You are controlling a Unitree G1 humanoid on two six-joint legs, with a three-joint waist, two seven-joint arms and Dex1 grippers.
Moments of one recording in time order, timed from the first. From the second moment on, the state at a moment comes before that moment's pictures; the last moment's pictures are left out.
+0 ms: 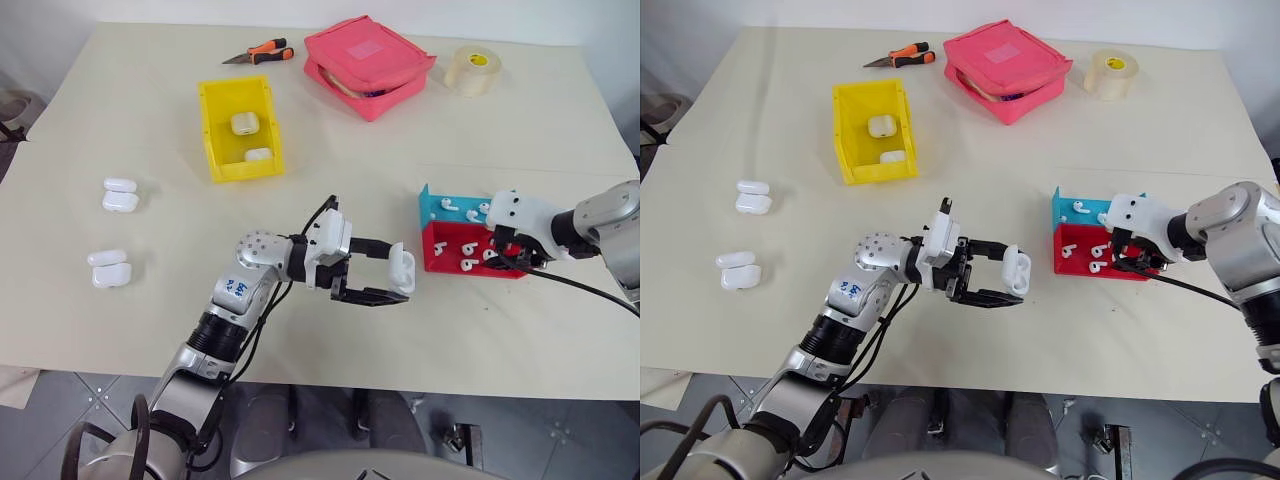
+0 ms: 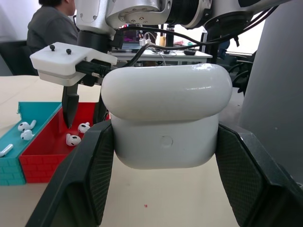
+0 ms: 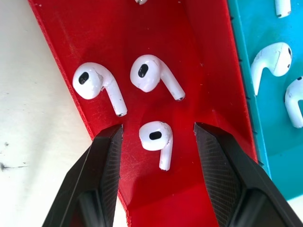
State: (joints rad) left arm -0.58 0.17 -0.28 0.14 -0.36 0.11 -1.19; right arm -0.66 -1.09 0.35 0.13 -0.07 0.56 1.26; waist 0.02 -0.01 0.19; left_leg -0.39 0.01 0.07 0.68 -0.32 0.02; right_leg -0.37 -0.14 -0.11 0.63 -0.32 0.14
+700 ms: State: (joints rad) left arm -0.58 0.18 -0.28 0.13 -0.36 0.12 -1.18; right arm -0.67 -1.06 0.29 0.12 -0.07 0.60 1.27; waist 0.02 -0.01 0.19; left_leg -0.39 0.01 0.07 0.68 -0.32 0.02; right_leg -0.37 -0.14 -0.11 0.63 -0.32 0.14
